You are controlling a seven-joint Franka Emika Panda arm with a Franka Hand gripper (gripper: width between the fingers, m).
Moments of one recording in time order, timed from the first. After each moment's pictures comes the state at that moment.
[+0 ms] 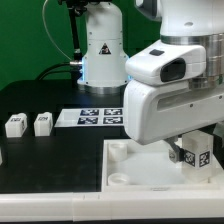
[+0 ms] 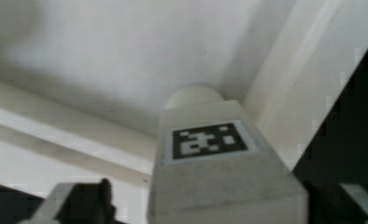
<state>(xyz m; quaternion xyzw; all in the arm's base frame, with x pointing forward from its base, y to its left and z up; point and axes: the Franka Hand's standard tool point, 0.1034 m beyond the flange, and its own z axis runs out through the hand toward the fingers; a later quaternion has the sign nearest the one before) 0.635 0.115 0.069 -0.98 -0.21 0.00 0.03</state>
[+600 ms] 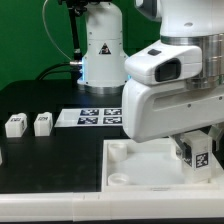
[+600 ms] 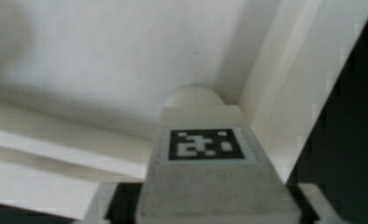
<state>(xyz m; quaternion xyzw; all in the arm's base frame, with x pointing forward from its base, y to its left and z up) 0.635 0.115 0.068 -0.99 -0.12 0.00 0.04</state>
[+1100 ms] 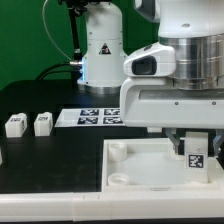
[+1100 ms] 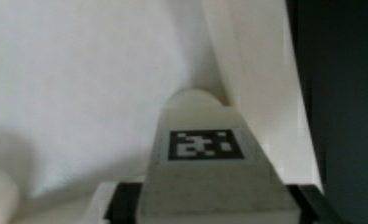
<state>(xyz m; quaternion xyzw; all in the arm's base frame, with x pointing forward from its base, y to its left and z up) 0.634 0.114 0.067 -0.97 0.24 0.01 0.04</state>
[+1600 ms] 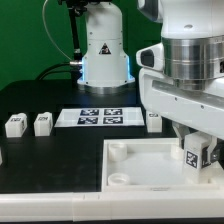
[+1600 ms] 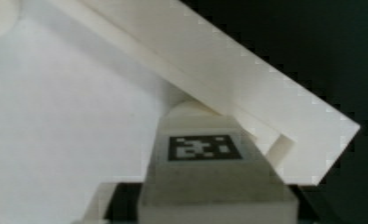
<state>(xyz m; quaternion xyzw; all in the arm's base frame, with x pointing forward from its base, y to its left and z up) 0.632 0.118 0.066 -0.86 0.51 0.02 0.03</state>
